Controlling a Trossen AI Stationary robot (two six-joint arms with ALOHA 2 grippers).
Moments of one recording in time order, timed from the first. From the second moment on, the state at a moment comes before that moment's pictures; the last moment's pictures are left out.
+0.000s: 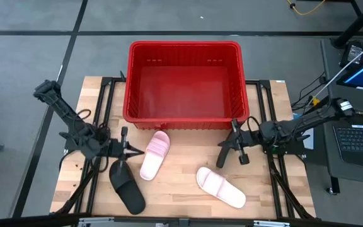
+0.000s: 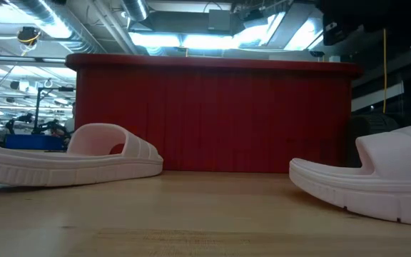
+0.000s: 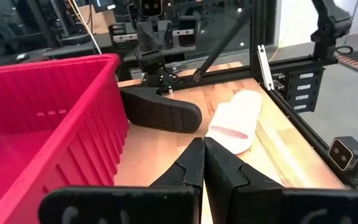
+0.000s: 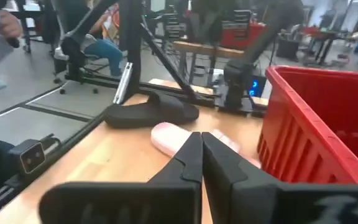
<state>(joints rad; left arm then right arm) -0.79 0.86 0.56 0.05 -0.79 -0.05 0.32 0.86 0.34 0.48 0.11 -0.13</state>
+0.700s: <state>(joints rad) -0.89 0.99 0.58 0.02 -0.87 -0.08 0.35 0.92 0.34 0.56 0.11 -0.06</state>
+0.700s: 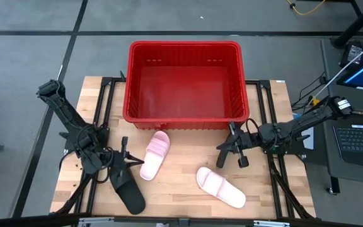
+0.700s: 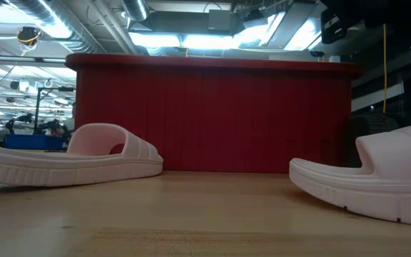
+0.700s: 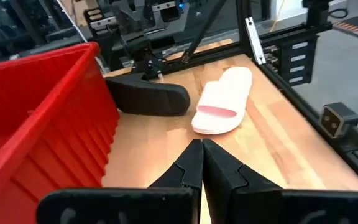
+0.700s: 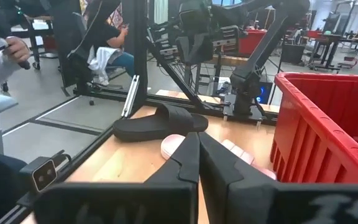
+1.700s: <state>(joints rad) -0.84 0.99 0.58 -0.12 -0.82 -0.25 0.34 0.97 0.34 0.56 0.11 -0.05</state>
